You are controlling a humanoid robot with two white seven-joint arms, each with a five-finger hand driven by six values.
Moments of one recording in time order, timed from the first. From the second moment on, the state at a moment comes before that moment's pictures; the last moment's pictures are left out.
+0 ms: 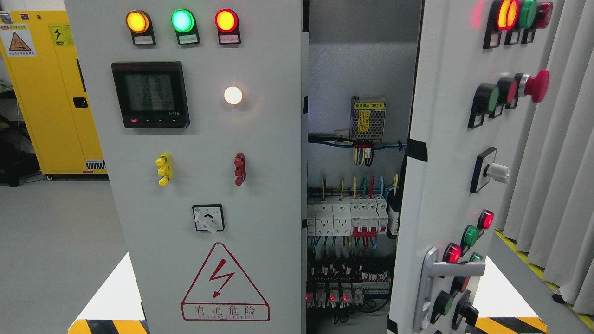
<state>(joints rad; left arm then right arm) 0.07 0.05 -0.07 -0.11 0.14 -0.09 -0.10 0.08 -0.04 0.00 -0.09 0.05 0.08 0.06</state>
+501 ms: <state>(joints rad) 0.07 0.05 -0.07 -0.12 0.14 -0.10 -0.10 0.08 -0.04 0.00 -0.09 0.05 0.08 0.06</state>
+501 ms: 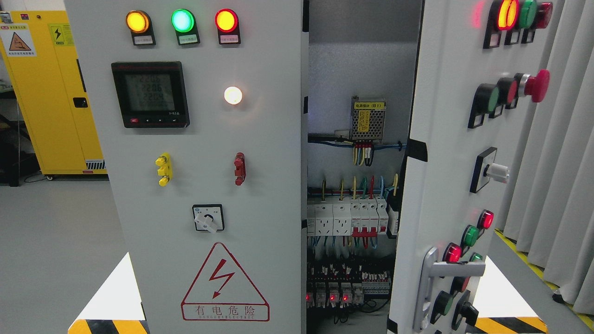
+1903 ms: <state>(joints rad) 0.22 0.28 -0.10 -1.12 0.39 -0.06 -0.75 0.08 -0.04 0.00 -0.09 0.05 0.08 0.06</state>
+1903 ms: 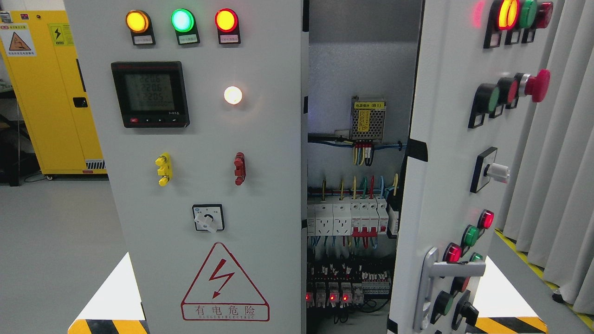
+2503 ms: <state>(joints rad) 0.21 0.49 -0.15 -1.58 0.51 -0.05 -0.83 0.08 -0.04 0.00 -0.09 0.05 0.08 0.06</state>
